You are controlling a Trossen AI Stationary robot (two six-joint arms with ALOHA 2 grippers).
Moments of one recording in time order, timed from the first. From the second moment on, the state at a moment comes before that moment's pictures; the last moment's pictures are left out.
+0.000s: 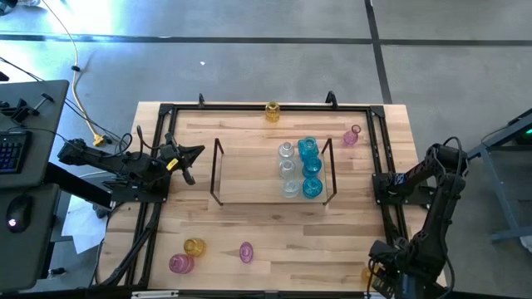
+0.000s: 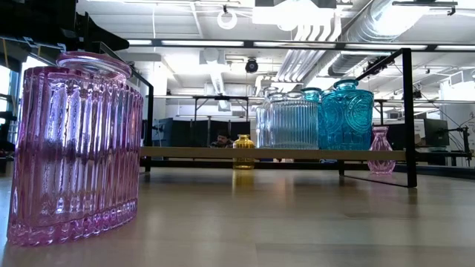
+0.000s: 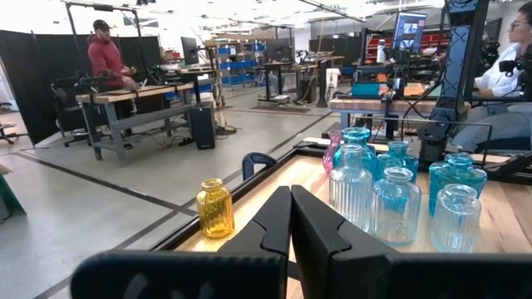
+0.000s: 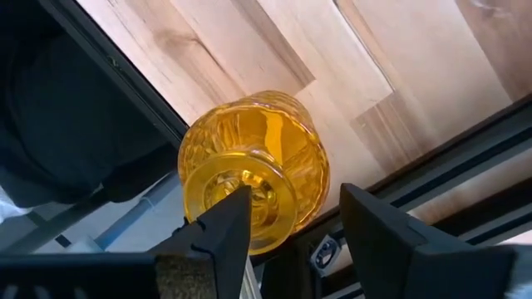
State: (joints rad) left arm -0.29 0.25 0.17 0.15 -0.81 0.11; right arm 1.26 1.57 1.16 -0.97 0.01 1.93
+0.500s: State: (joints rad) left arm -0.29 0.25 0.17 0.15 -0.81 0.11; right arm 1.22 1.60 1.16 -0.95 -0.04 1.83
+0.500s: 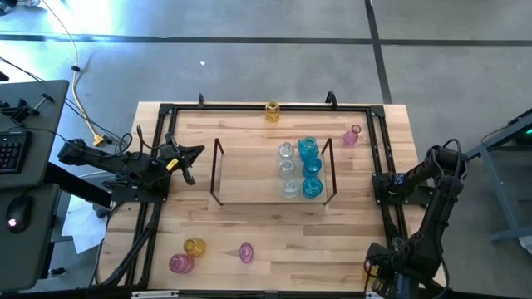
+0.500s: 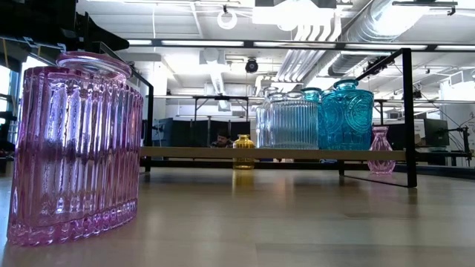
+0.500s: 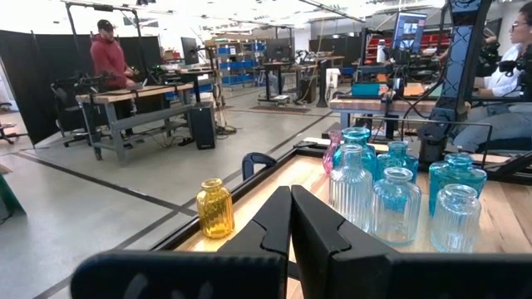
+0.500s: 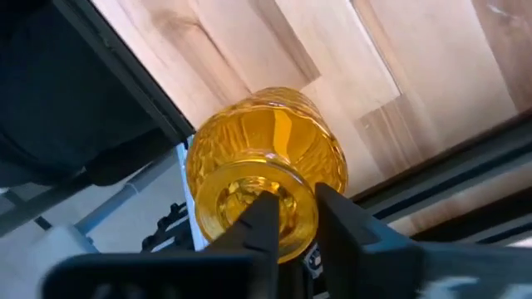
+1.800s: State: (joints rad) left arm -0.29 0.25 0.17 0.15 -0.81 0.11; right arm 0.66 1.78 1.51 -1.04 -0.06 0.66
